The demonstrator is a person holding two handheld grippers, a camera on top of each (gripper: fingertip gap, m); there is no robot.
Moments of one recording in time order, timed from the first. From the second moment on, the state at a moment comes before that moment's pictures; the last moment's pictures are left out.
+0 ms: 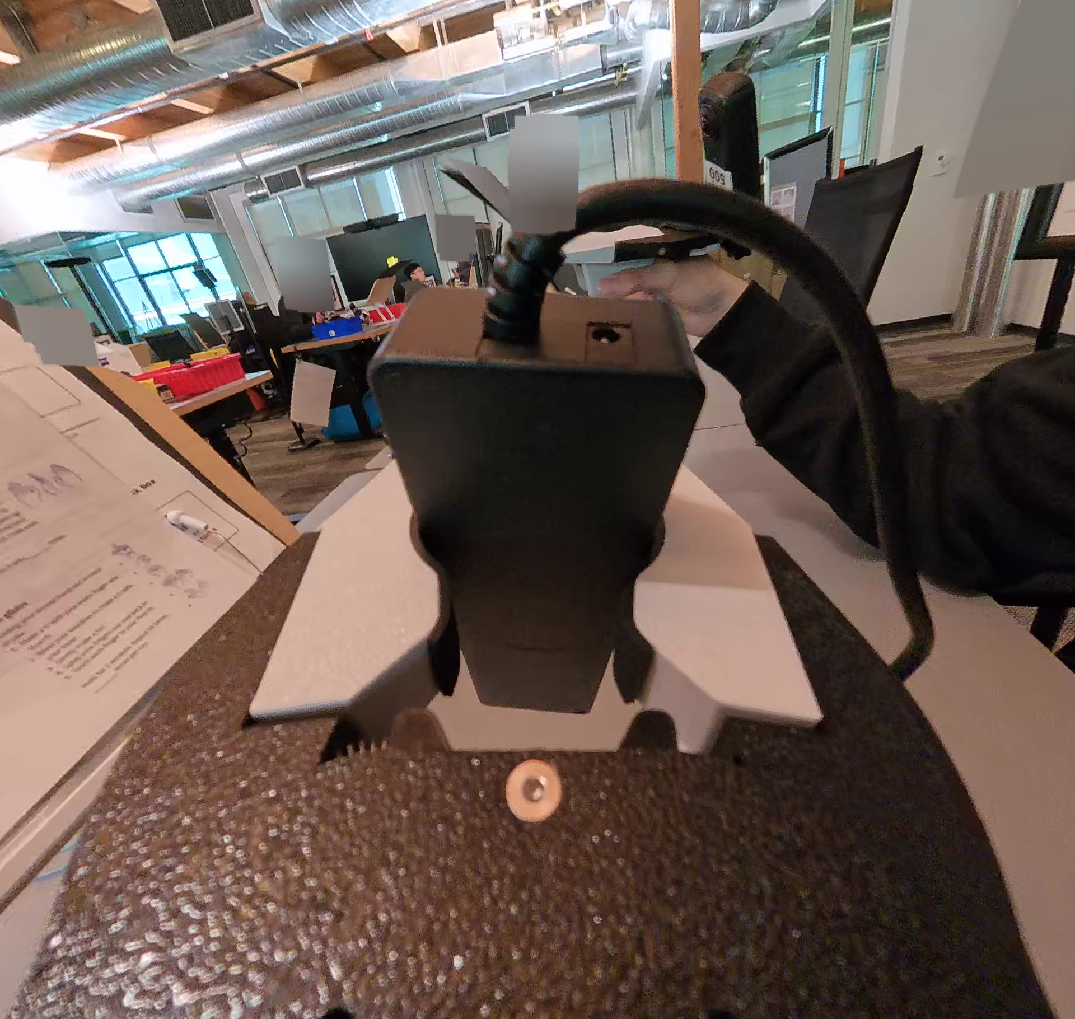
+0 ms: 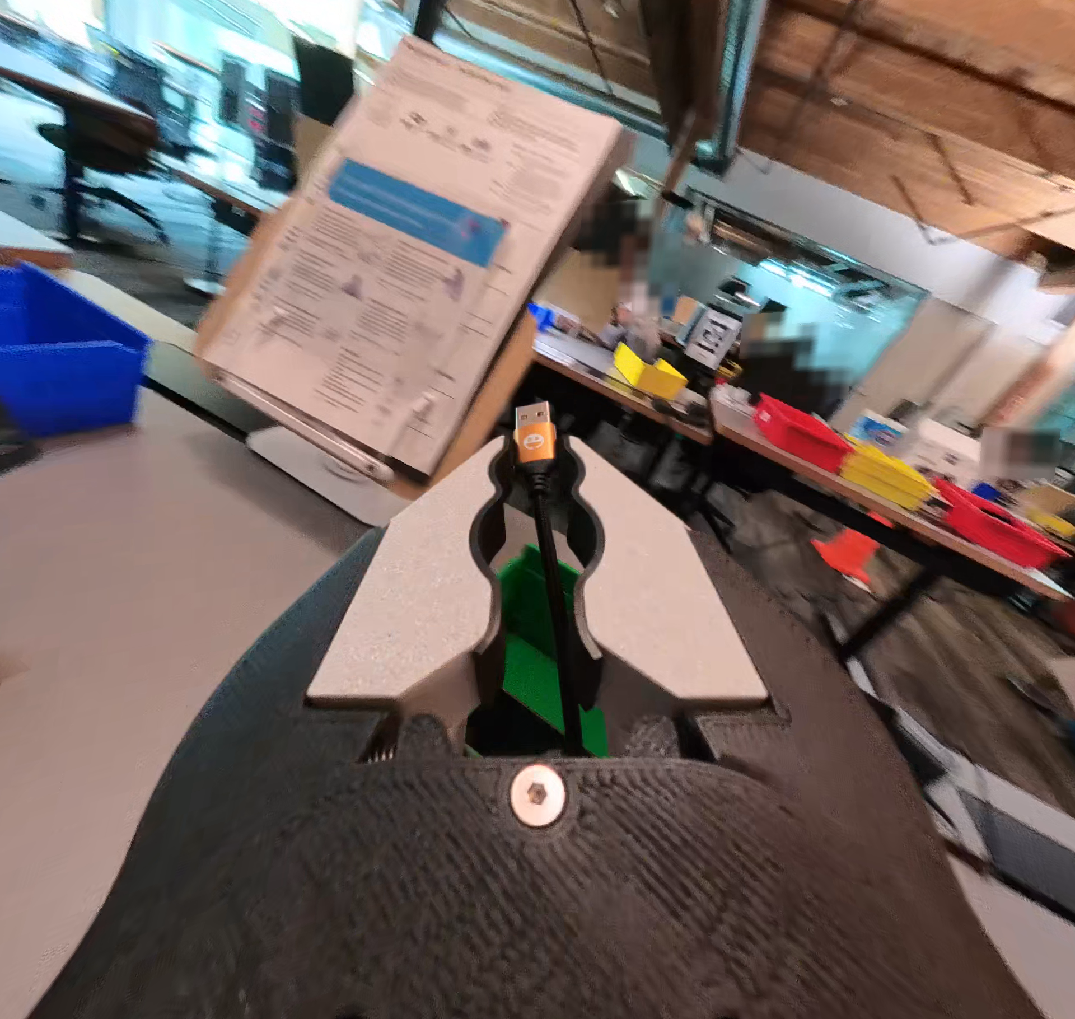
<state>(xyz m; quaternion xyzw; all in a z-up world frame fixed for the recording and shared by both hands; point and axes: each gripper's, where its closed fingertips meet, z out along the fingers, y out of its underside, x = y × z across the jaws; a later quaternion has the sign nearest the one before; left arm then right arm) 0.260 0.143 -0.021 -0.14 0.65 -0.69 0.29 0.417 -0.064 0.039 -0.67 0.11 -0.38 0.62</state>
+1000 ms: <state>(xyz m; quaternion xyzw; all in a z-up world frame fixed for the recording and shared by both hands) 0.264 0.133 -0.017 -0.16 0.64 -0.70 0.28 0.402 -0.023 -0.034 -0.77 0.11 -0.13 0.62</state>
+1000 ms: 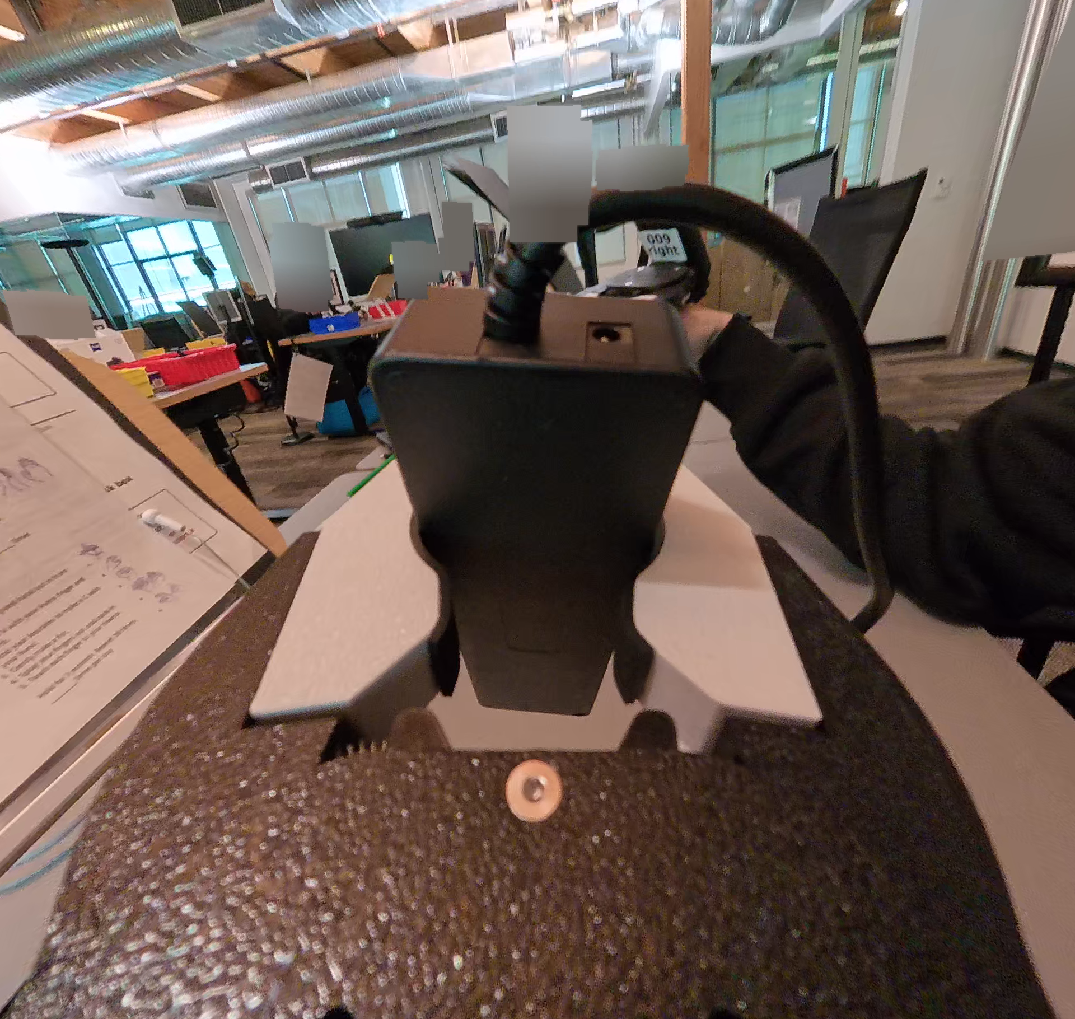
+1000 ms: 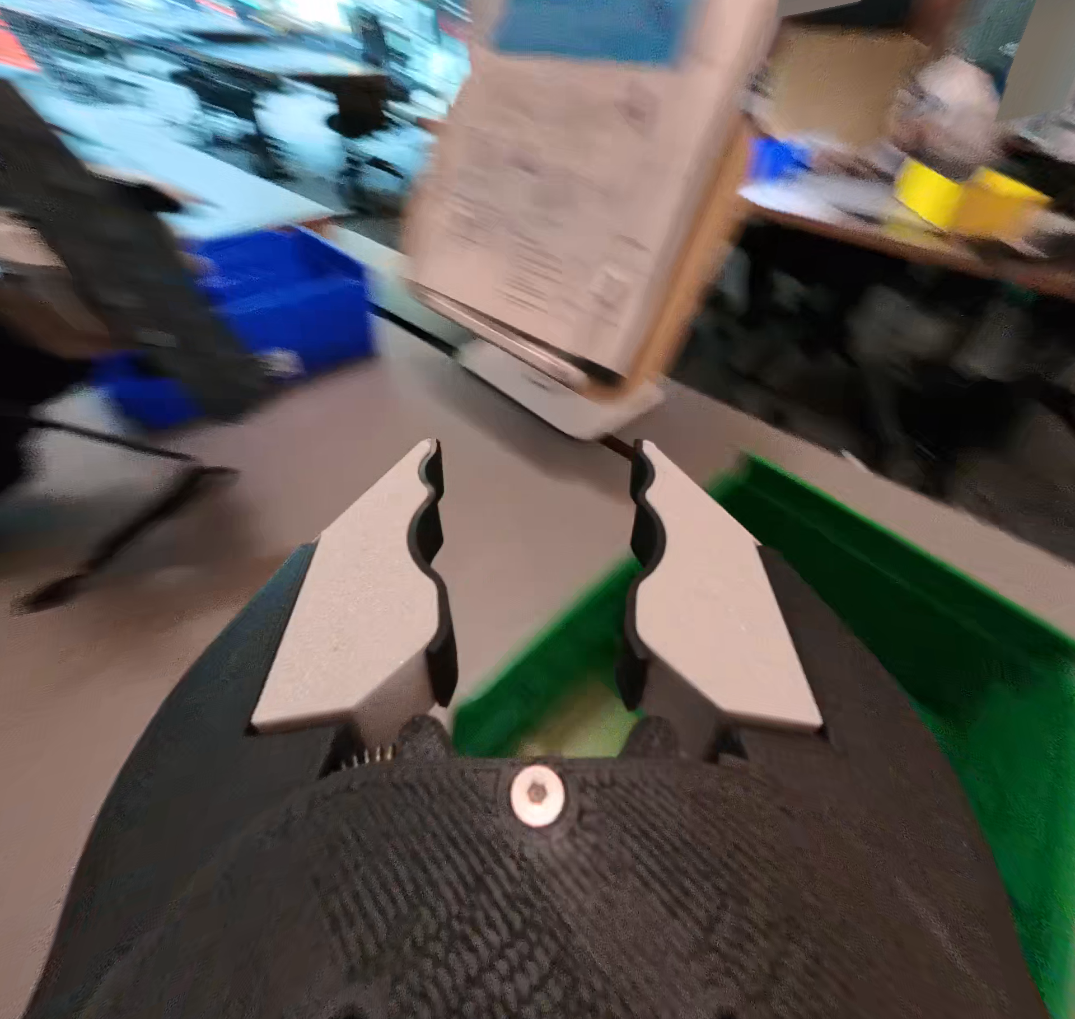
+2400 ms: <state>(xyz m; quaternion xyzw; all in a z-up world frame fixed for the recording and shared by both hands) 0.256 0.189 0.020 -0.23 0.62 -0.62 0.42 0.439 -0.019 0.142 -0.71 -0.02 -0.46 0.53</state>
